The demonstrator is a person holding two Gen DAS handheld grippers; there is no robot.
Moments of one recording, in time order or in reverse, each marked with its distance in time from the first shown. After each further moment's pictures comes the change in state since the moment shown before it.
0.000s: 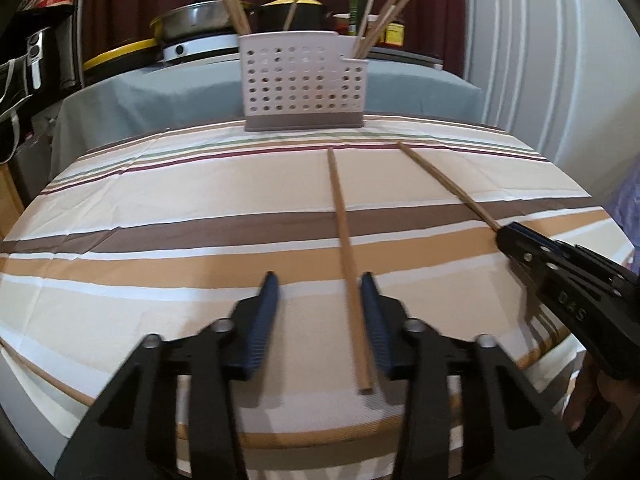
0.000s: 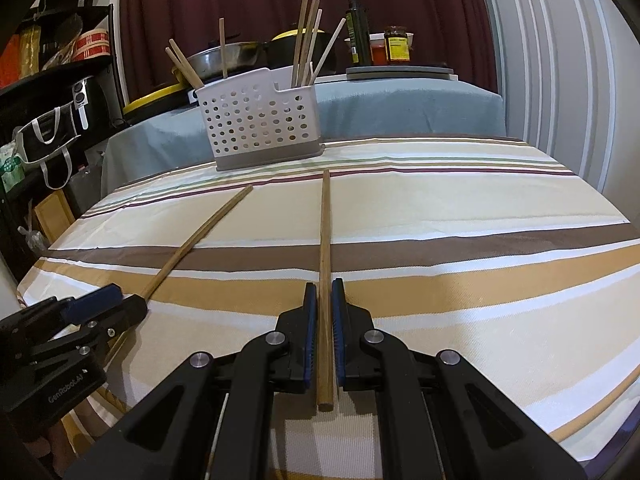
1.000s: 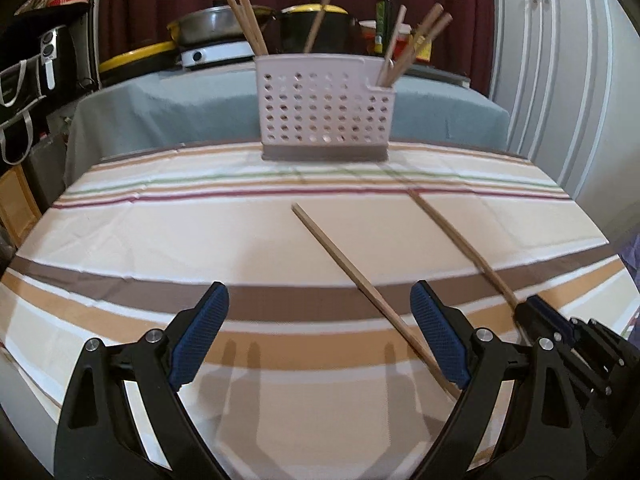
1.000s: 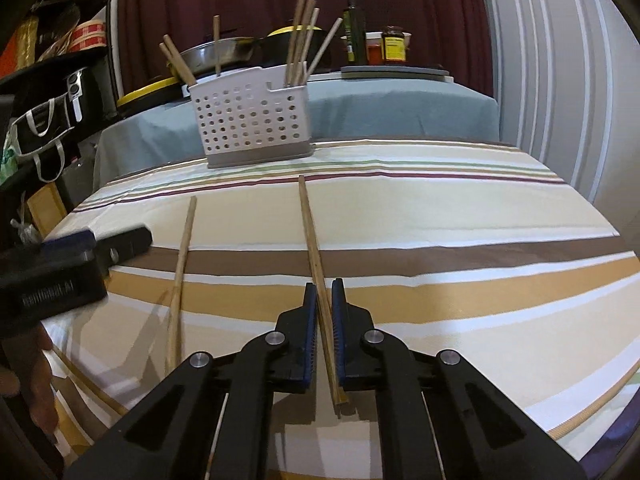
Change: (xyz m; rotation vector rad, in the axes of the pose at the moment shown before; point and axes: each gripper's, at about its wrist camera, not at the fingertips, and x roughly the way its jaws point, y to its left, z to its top) left arm 0.012 -0.002 0.053 -0.064 0.022 0.071; right arm -0.001 -0.005 0.007 -0.017 0.023 -0.037
